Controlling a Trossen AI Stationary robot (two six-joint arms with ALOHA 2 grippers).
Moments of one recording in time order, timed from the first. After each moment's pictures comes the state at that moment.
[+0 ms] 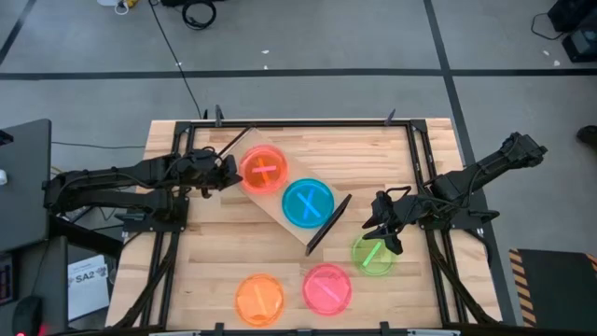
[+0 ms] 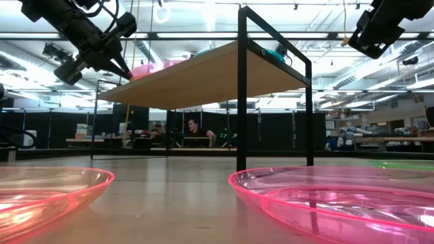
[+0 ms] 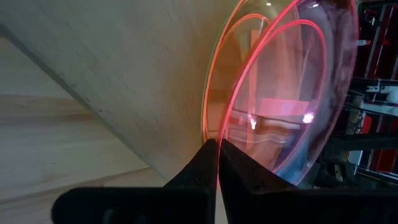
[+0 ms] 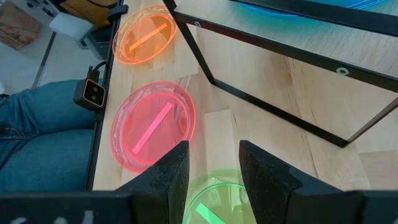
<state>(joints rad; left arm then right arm) 0.21 0.80 0.62 -0.47 -0.09 -1.60 0.44 0.95 0.72 -0.49 0.11 0.57</state>
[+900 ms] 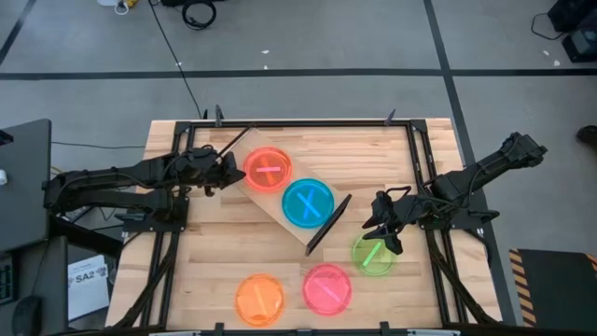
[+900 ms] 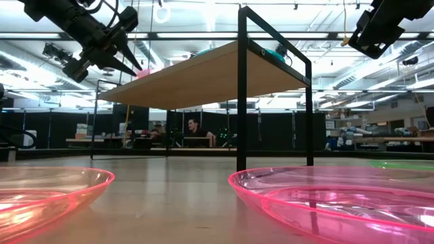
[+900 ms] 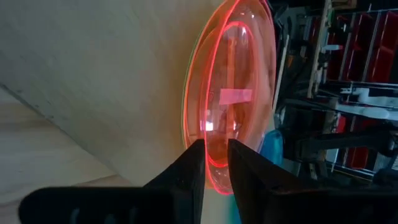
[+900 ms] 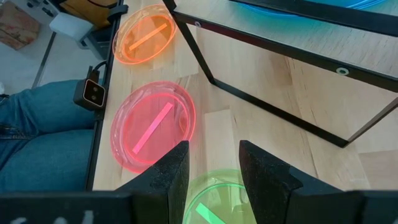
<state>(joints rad) 0.21 0.80 0.62 -0.39 -0.11 -1.61 0.44 0.95 0.72 -0.49 0.11 0.57</state>
